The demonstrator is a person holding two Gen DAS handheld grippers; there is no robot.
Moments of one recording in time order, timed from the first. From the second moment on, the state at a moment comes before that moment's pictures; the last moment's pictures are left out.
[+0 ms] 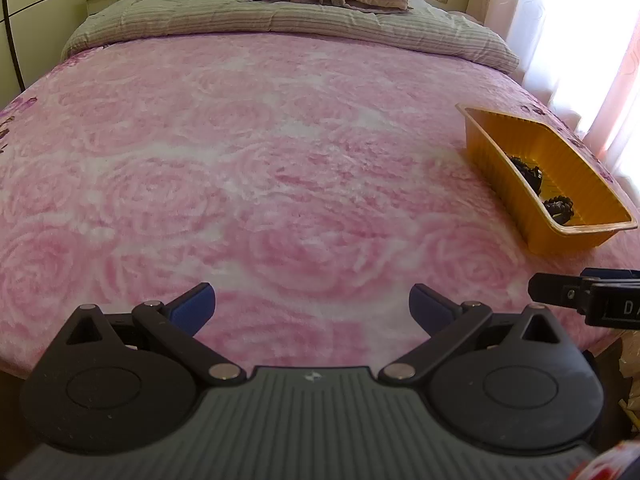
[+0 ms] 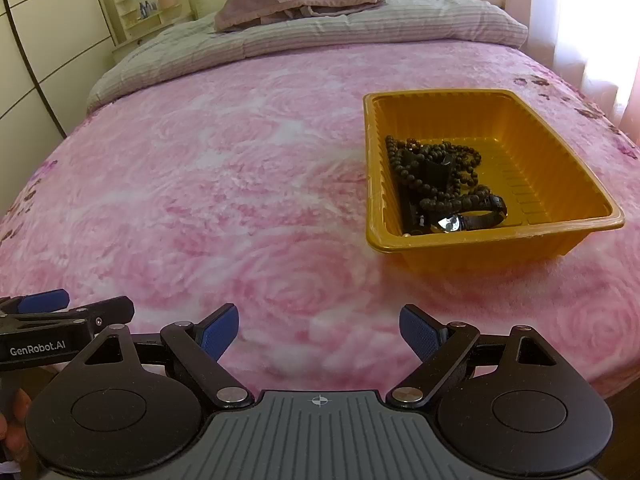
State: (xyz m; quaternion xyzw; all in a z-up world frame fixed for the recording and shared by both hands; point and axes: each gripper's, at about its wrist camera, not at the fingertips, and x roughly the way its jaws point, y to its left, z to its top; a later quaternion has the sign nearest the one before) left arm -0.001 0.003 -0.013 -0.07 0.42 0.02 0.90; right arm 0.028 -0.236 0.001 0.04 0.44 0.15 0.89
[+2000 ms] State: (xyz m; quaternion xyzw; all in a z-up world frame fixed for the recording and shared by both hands) left arm 0.000 0.001 -0.007 -0.06 0.42 0.01 0.91; right arm 0.029 -0.235 0.004 0.04 0.44 0.15 0.89
